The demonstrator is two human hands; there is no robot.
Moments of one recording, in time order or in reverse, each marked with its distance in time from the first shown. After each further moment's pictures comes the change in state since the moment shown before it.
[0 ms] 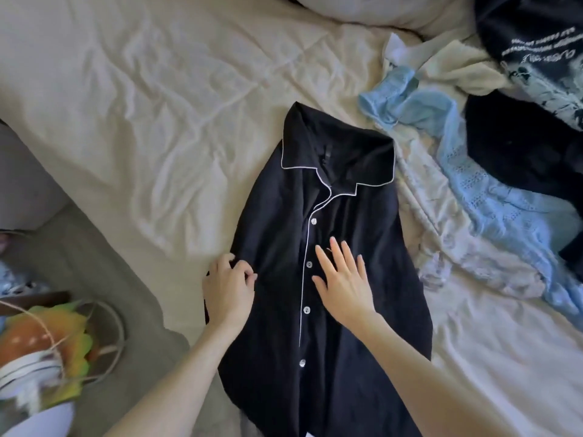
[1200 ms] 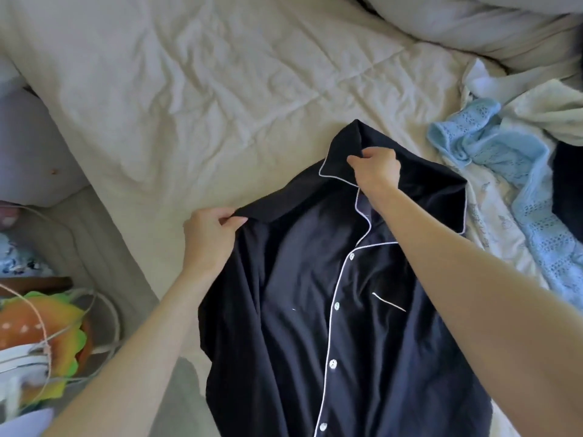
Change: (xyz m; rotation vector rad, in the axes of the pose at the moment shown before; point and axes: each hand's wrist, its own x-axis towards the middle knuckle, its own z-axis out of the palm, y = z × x) left_hand 0.113 -0.033 -0.082 -0.646 0.202 -0.150; right_hand 0.229 -0.069 -0.122 0.649 0.300 0.318
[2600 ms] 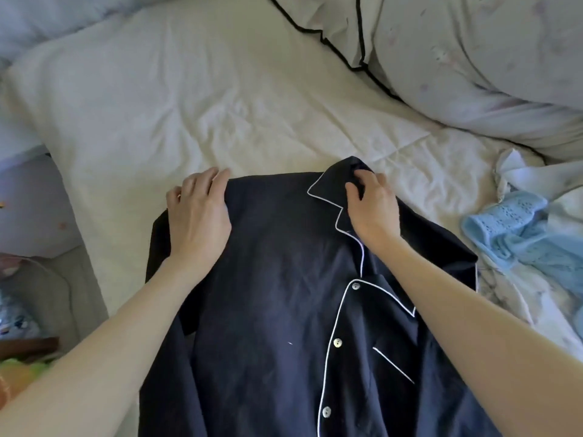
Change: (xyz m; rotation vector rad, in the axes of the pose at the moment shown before) left_hand 0.156 0.032 -0.007 0.680 0.332 0.516; right_hand 0.069 -0.054 0.034 -0.185 0.057 -0.417
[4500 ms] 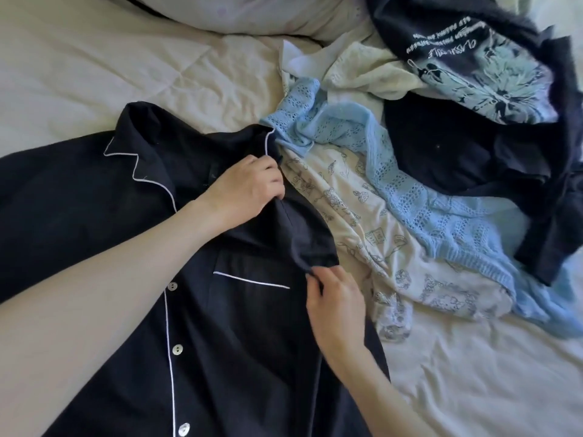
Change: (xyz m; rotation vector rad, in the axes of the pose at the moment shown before) left_hand -0.048 0.279 0.046 -0.225 -0.300 1.273; right_hand -0.260 0.147 -0.086 -0.113 0.225 0.378
